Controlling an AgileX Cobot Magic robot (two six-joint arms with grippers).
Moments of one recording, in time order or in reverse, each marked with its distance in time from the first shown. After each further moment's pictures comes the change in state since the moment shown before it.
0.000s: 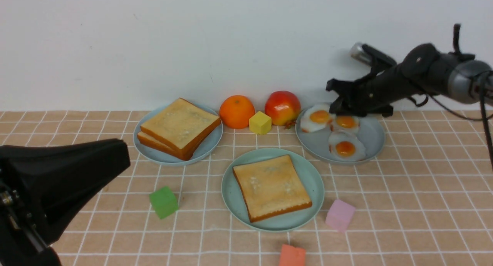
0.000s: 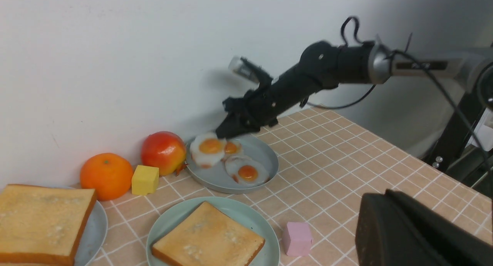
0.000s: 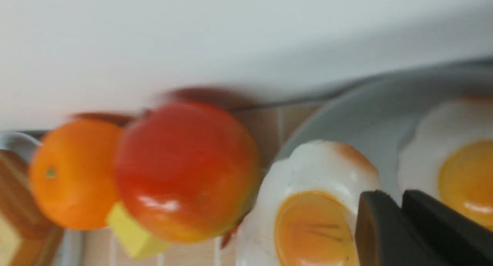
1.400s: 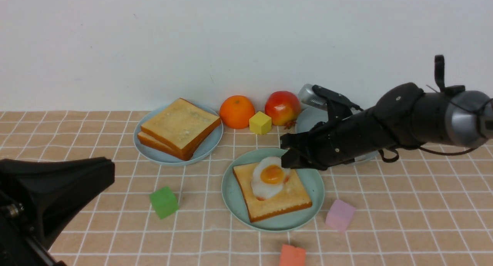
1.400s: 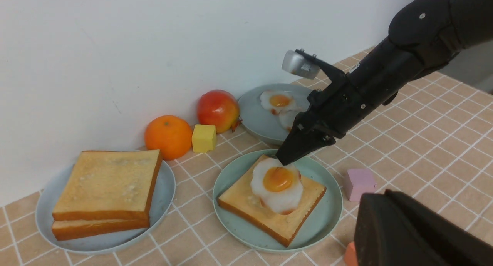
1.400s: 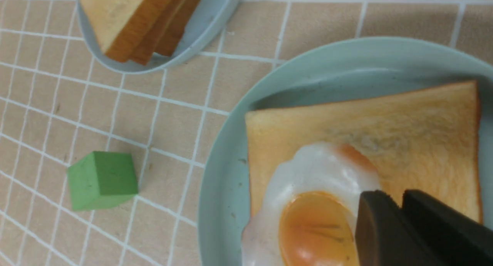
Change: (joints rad) right arm 0.248 -0.304 0.600 0.353 -0.122 -0.386; left arm 0.000 0.000 0.000 0.146 0.151 0.000
